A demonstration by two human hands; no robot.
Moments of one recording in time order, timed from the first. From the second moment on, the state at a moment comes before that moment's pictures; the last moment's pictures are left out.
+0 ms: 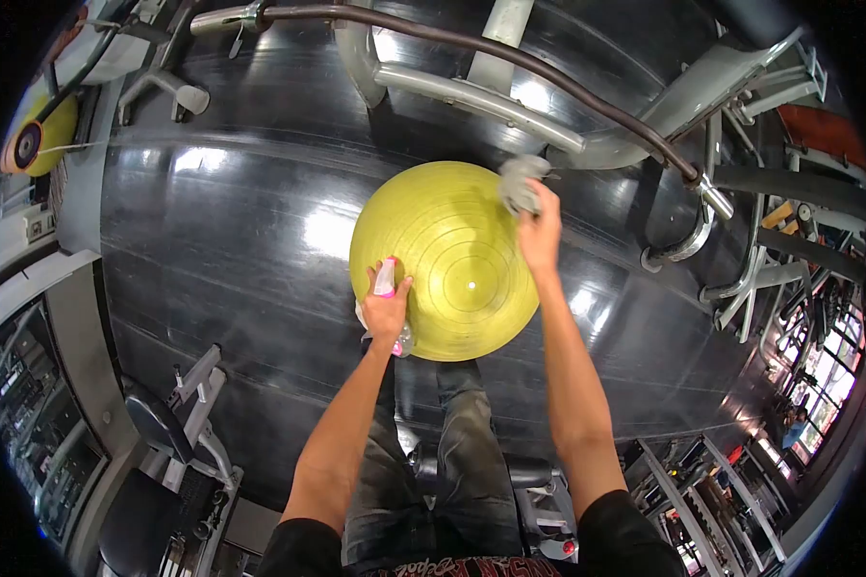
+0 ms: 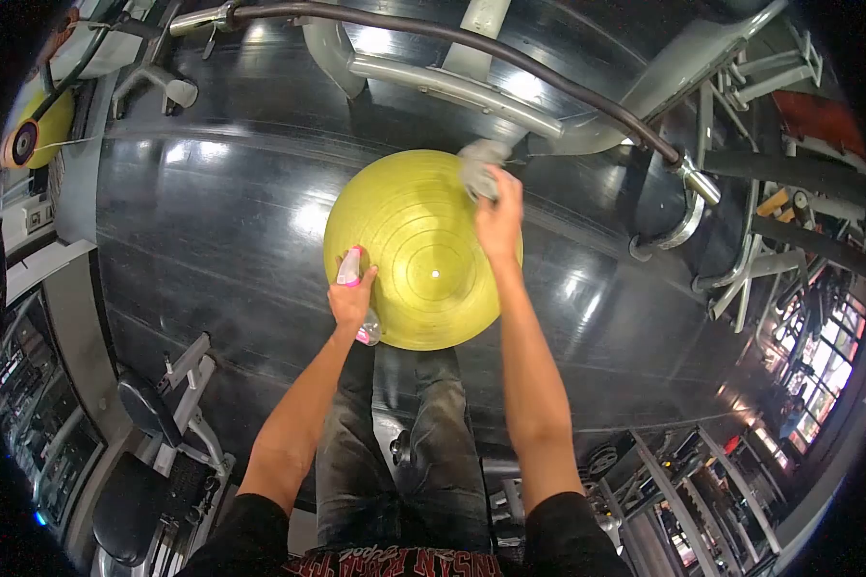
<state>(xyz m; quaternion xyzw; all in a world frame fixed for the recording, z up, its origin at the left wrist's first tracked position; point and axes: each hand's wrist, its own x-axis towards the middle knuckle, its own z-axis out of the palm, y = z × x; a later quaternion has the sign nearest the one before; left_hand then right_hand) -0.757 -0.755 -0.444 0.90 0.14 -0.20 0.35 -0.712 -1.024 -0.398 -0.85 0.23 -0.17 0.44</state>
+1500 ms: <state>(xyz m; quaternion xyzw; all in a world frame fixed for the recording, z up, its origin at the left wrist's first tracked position) -0.800 -0.693 -0.463 0.83 0.20 -0.21 0.48 -0.760 -1.001 -0.394 -0.96 -0.08 0.15 0.24</state>
